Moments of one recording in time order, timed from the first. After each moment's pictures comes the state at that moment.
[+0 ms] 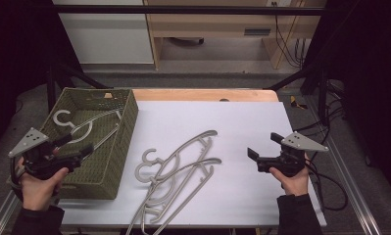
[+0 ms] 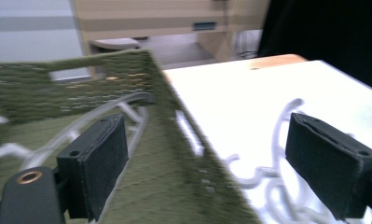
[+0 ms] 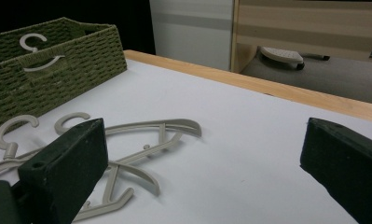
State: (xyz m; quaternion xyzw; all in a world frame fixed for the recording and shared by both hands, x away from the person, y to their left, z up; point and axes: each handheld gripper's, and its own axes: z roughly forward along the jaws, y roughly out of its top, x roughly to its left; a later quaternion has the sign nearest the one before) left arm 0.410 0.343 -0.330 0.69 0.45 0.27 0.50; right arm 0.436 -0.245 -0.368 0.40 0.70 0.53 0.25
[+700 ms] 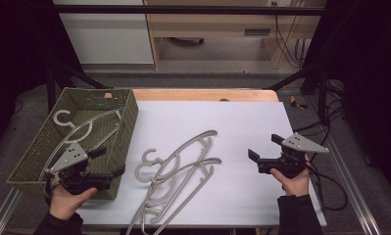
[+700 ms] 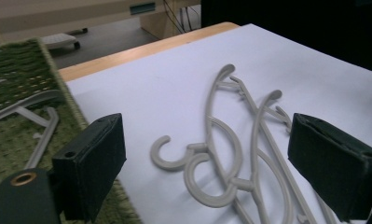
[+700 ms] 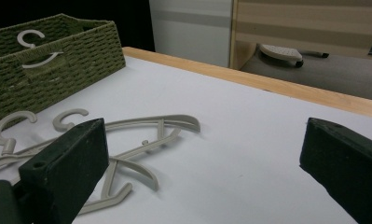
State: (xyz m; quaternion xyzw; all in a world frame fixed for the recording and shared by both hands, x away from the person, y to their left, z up) left arm 0.395 0.280 -0.350 0.77 0.35 0.21 0.49; right arm 0.434 -0.247 -0.371 0.41 0.70 0.52 0.25
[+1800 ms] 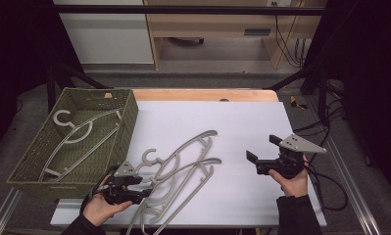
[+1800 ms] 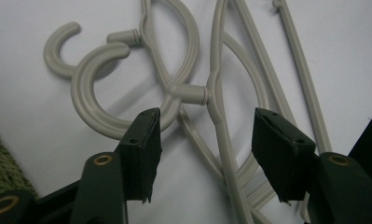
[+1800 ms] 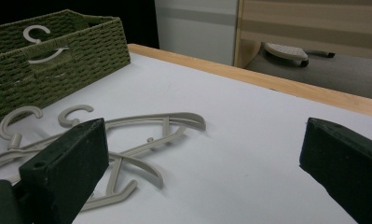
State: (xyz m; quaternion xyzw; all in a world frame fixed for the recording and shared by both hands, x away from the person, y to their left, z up) left arm 0.408 0.214 -0.426 0.87 0.36 0.08 0.32; right arm 0.434 -0.243 -0.372 0.40 0.71 0.52 0.25
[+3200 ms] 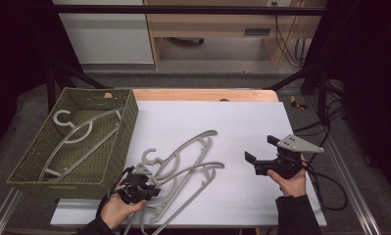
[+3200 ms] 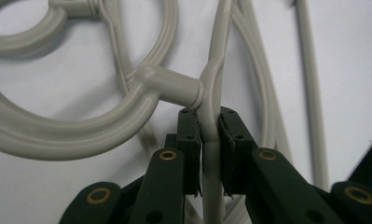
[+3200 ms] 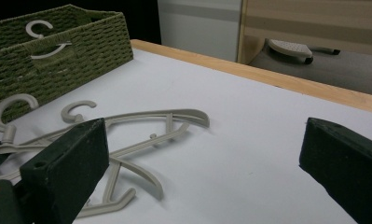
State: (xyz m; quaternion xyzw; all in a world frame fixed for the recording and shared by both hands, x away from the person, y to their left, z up) left arm 0.414 0.186 -0.441 0.86 0.39 0.05 0.31; right arm 0.435 -0.240 -0.374 0.39 0.72 0.52 0.24
